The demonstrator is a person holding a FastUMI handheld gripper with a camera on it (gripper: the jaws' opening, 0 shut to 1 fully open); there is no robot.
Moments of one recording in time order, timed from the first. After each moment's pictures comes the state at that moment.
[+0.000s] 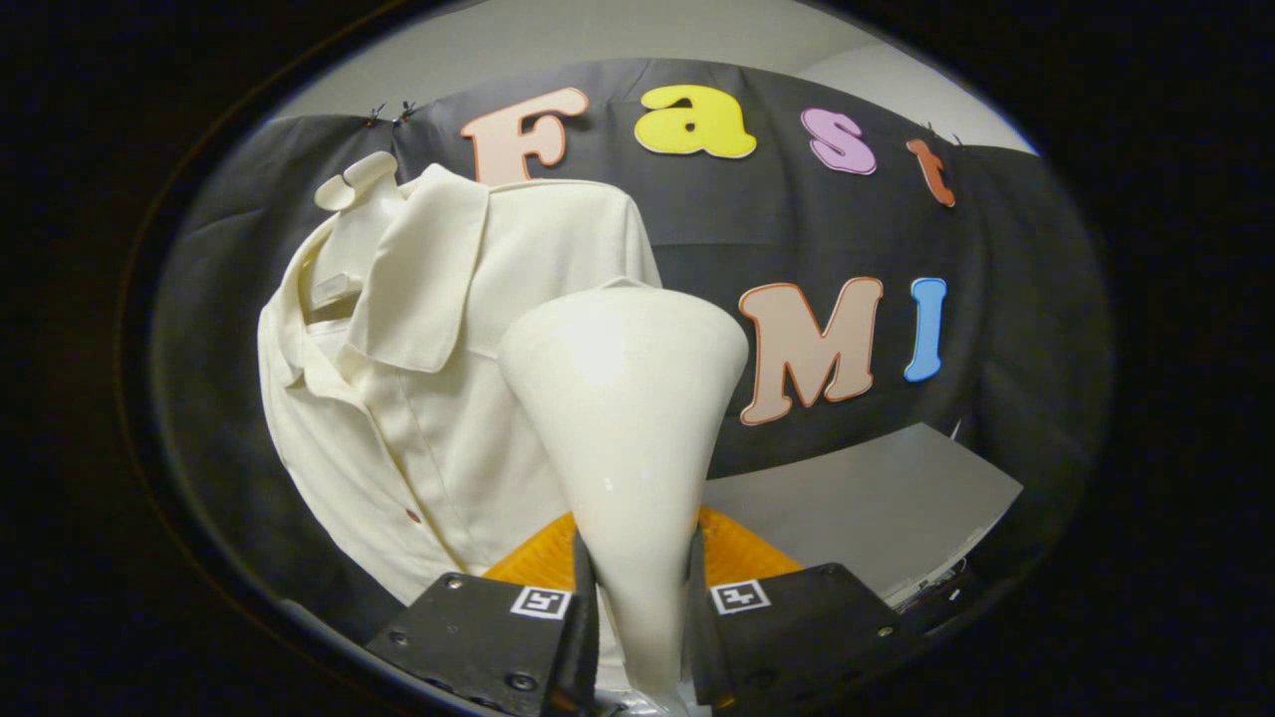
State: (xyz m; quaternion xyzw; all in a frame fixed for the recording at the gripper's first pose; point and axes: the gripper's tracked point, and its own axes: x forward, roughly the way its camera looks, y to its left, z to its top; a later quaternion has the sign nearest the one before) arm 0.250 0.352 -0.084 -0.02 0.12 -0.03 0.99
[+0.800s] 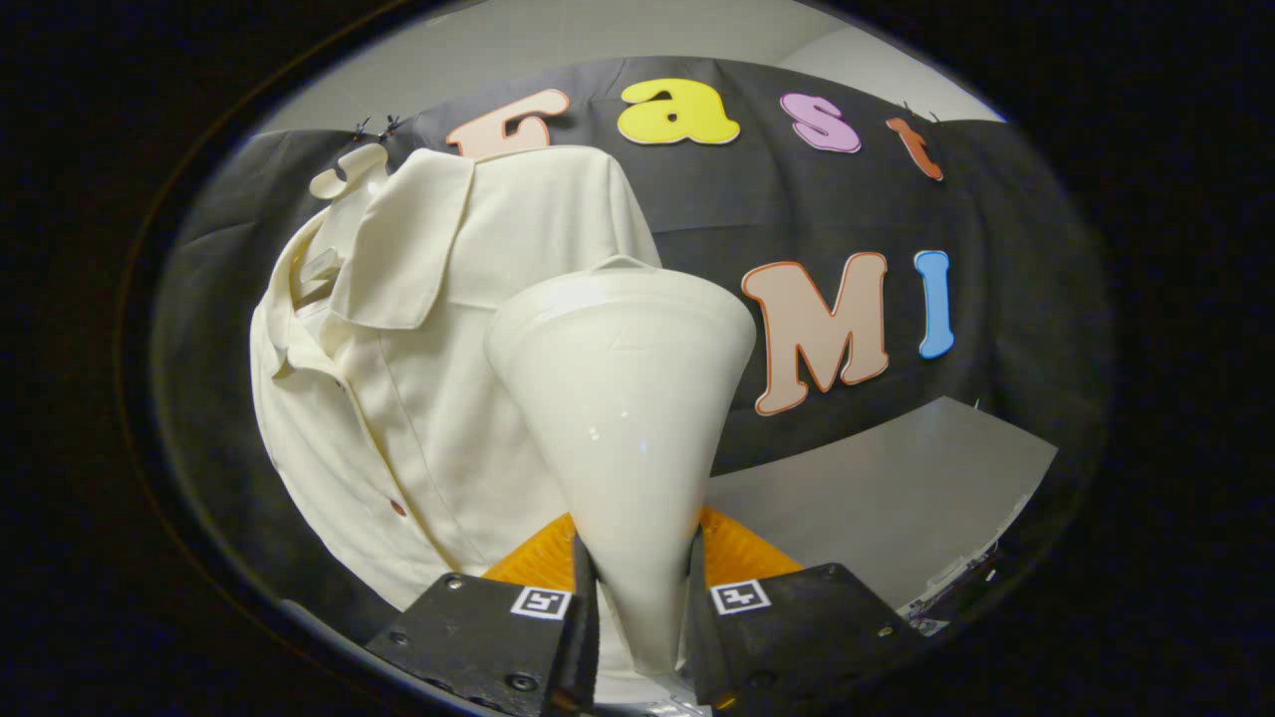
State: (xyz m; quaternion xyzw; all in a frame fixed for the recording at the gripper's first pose) arm 0.276 0.352 -0.119 0.02 0.11 -0.01 0.99
